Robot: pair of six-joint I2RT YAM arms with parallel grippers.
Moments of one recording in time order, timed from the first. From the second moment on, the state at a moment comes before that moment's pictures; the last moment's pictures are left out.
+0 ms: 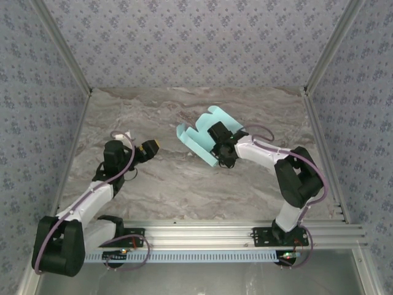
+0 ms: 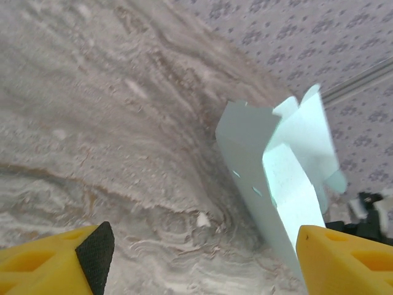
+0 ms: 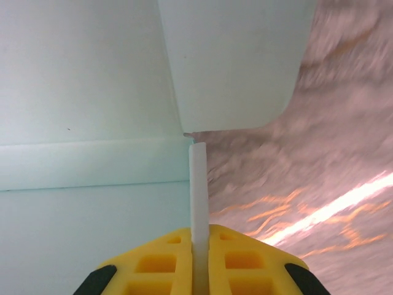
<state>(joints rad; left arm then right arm) -0.20 1.05 0.42 0.22 0.37 -0.69 0.65 1.73 1.15 -0.64 0.14 1.30</state>
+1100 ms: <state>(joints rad) -0.39 1.43 0.52 0.22 0.46 -0.61 0.37 1.53 0.94 -0.45 -0.09 0.15</state>
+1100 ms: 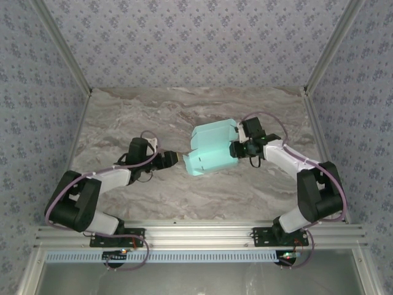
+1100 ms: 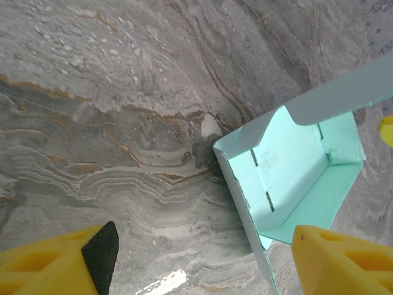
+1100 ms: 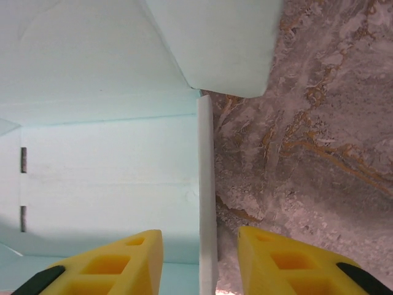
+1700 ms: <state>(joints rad) -0.40 1.43 0.47 0.26 0.43 -0.64 0.50 1.76 1.10 -0.49 0.24 0.01</state>
